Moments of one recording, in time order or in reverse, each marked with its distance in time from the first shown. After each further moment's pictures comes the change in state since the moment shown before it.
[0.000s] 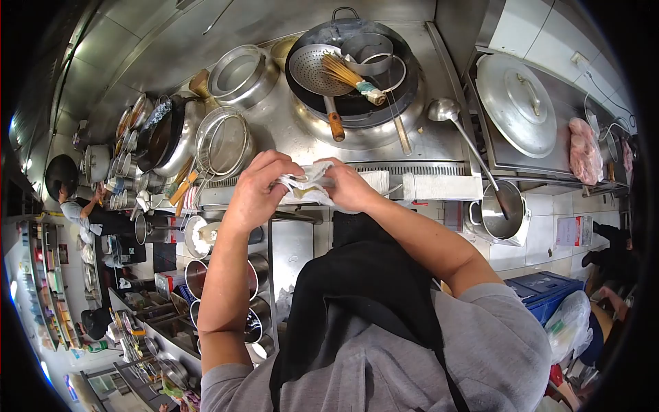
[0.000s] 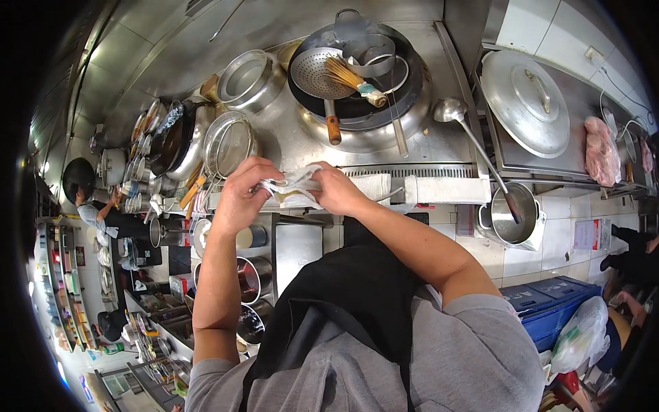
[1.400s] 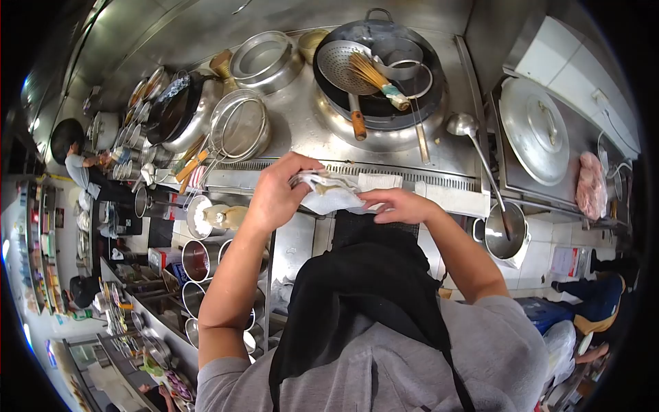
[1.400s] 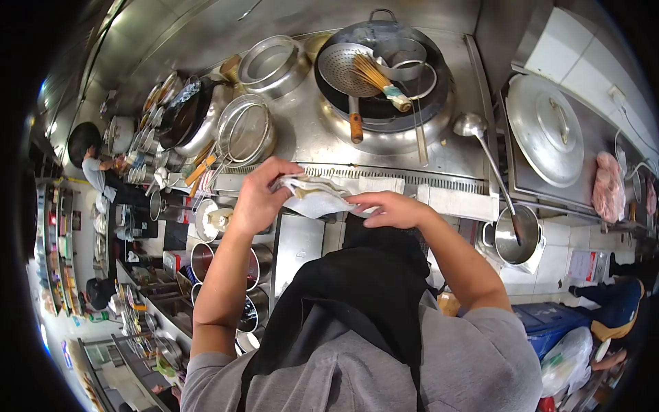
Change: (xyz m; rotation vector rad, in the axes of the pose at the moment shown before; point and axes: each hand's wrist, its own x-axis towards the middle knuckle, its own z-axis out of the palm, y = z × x) left_hand -0.020 0.004 0.010 -0.149 0.078 -0.311; right_hand -0.056 0.043 -0.057 0.525 -0.584 0.087
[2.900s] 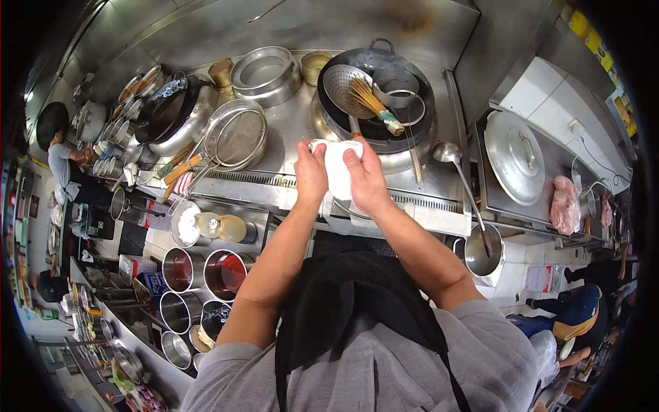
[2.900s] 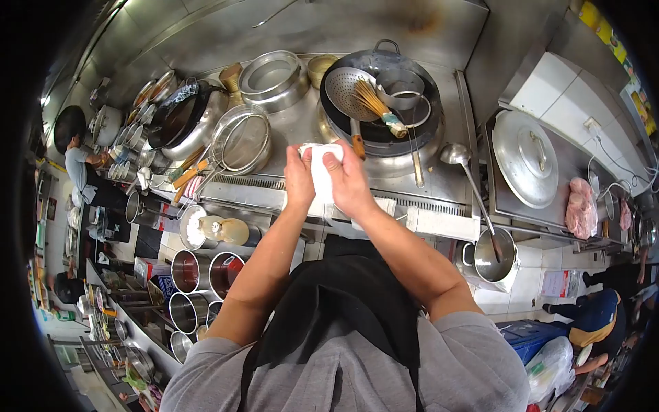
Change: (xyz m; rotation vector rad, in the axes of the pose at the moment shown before) left_hand 0.058 -0.077 0.073 -0.217 0.620 -0.286; right_hand 0.122 -0.099 0.053 0.164 0.777 -0.452
